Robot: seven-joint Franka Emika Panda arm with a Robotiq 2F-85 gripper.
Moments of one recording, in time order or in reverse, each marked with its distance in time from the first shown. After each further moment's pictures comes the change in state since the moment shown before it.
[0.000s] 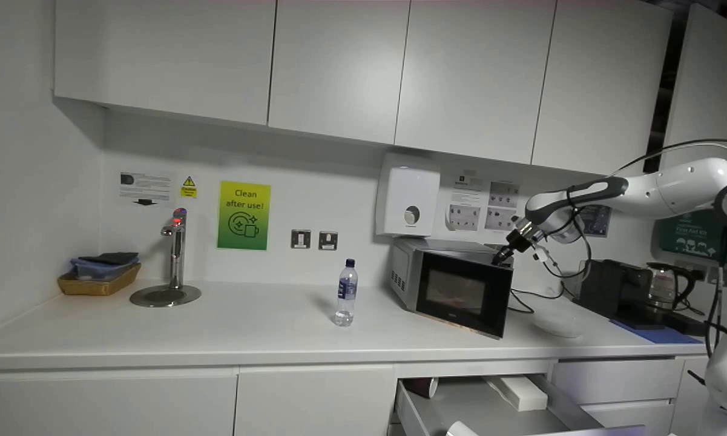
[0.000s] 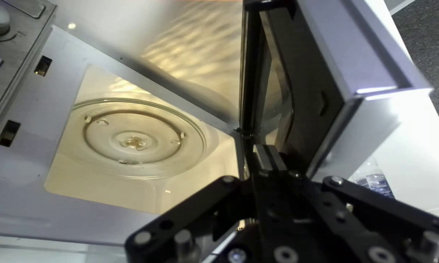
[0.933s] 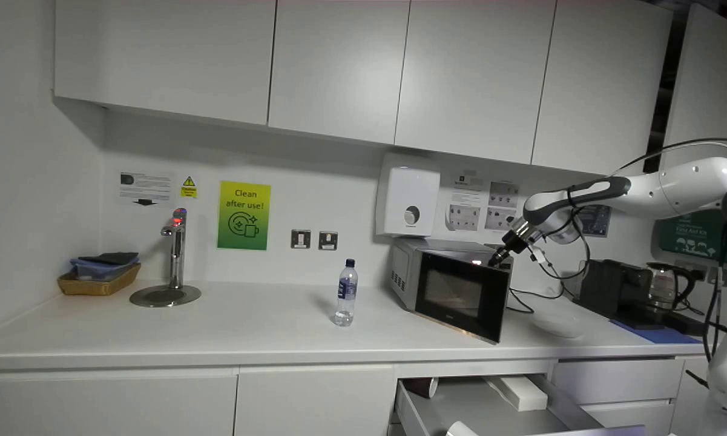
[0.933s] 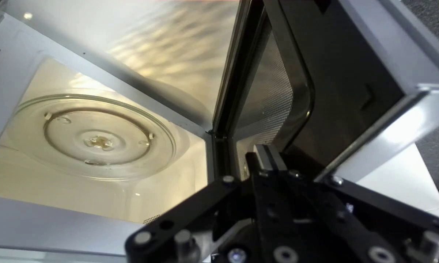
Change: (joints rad) arm 0.039 -0.022 0.017 -0.024 0.000 -0.013 0.000
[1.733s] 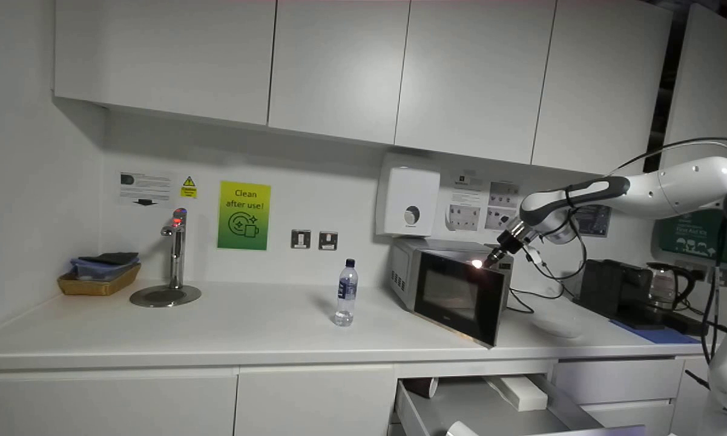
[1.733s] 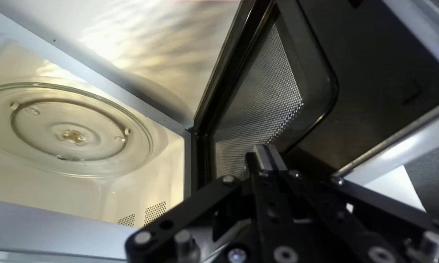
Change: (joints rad) arm 0.014 0.000 0.036 0.000 0.000 -0.001 0.000
